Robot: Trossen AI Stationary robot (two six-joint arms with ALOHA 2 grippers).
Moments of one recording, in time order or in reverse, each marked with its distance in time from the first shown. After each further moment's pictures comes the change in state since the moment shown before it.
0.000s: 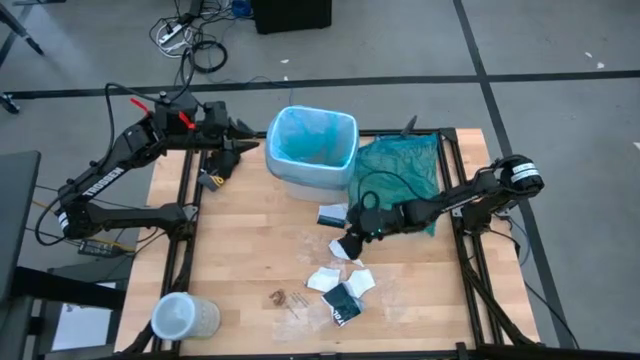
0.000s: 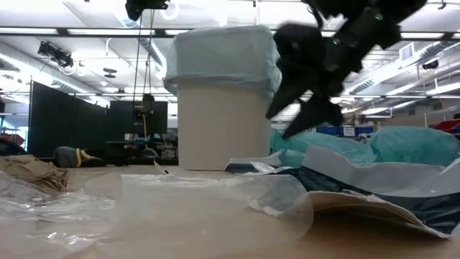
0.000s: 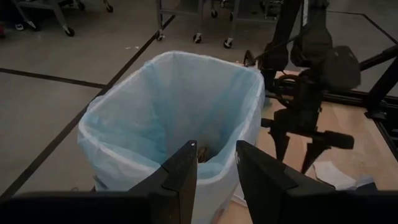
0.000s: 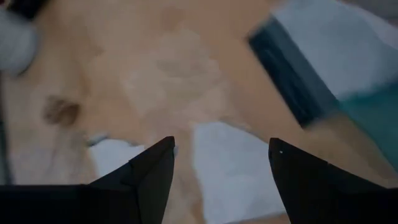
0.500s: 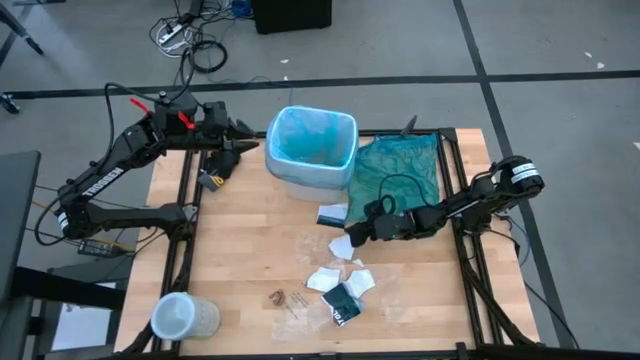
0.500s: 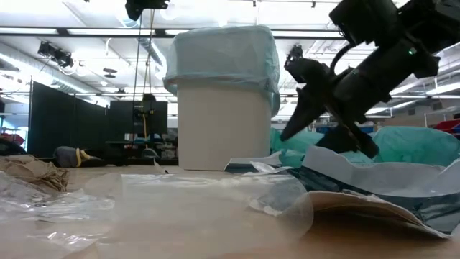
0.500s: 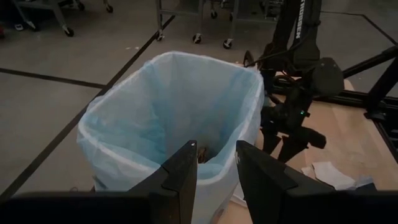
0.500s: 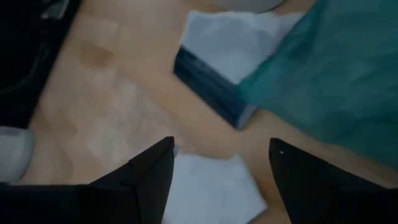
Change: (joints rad) left arm 0.000 0.000 0.000 0.000 0.000 -0.003; right arm 0.036 0.000 -0.235 0.310 0.240 0.306
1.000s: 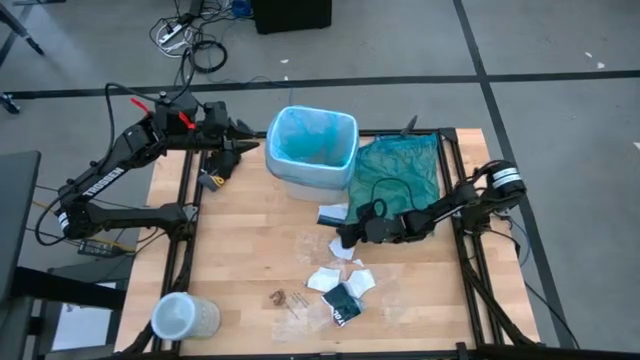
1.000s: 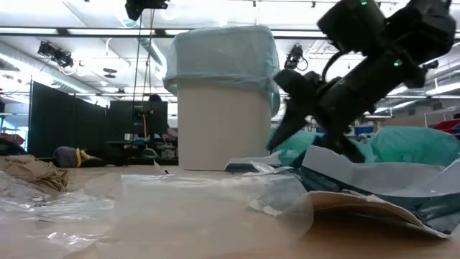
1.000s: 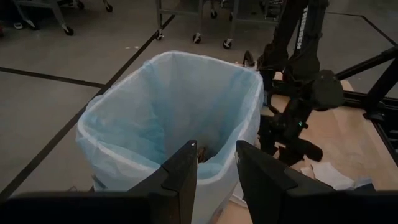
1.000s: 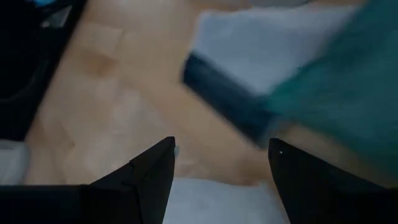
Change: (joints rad) left arm 0.000 0.000 0.000 -0.001 0.000 -0.008; right arm -0.001 0.164 0.071 0.132 0.023 -0.011
